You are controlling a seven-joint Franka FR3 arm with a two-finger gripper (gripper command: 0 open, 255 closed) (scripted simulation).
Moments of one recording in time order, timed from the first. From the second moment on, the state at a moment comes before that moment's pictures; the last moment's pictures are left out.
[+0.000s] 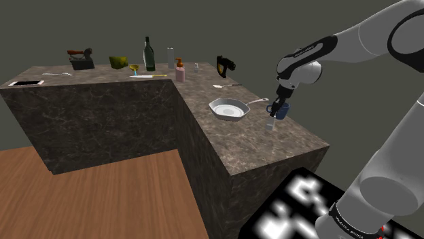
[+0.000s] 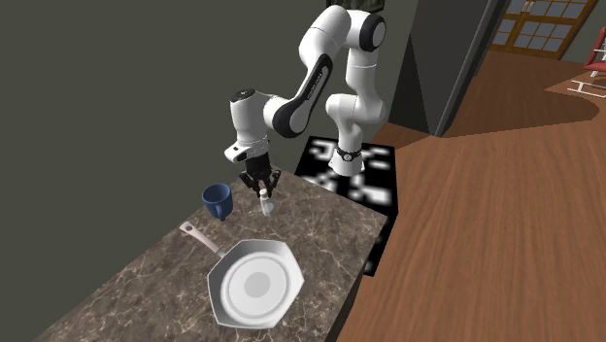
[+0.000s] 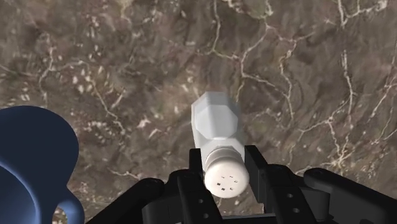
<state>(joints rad) -0.09 0.00 -0.48 -2.23 0.20 2.26 -0.82</state>
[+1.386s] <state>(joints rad) -0.09 -0.12 -0.47 -2.07 0.11 2.00 -0.73</state>
